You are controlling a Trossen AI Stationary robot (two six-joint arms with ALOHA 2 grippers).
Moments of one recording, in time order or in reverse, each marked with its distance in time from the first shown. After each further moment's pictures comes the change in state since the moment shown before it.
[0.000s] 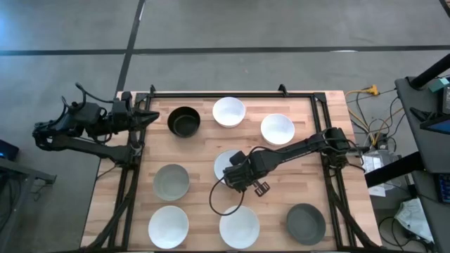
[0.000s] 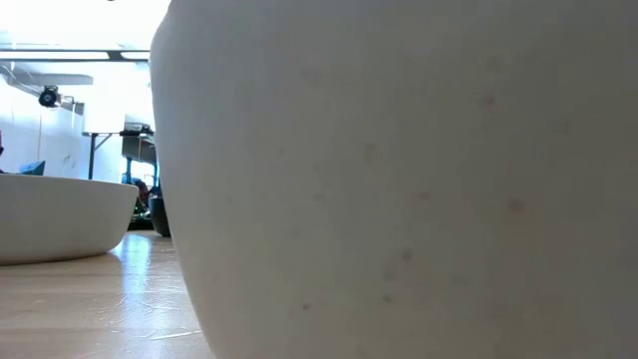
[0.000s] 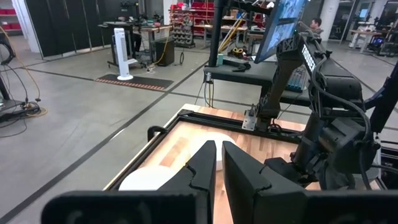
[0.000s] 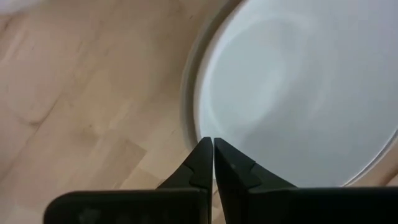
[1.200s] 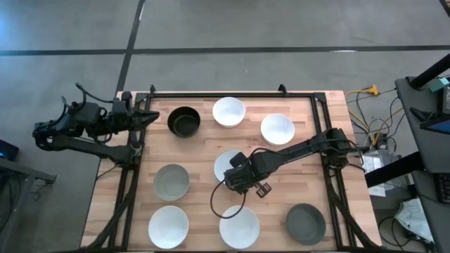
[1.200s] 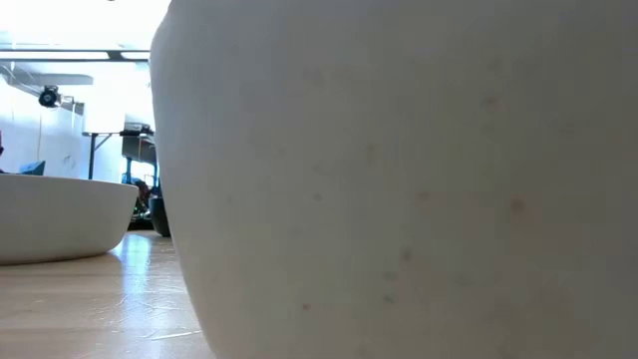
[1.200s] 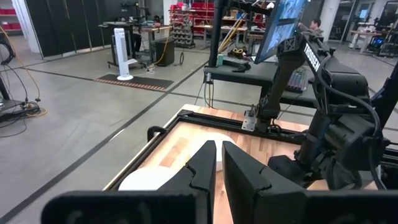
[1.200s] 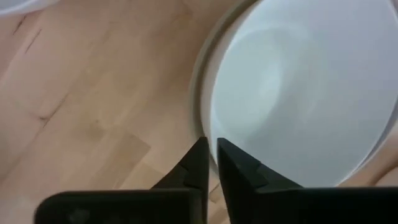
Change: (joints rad) left arm 0.000 0.000 0.000 0.003 0.000 -0.001; right arm 0.017 -0.003 0.017 -0.035 0.019 0.004
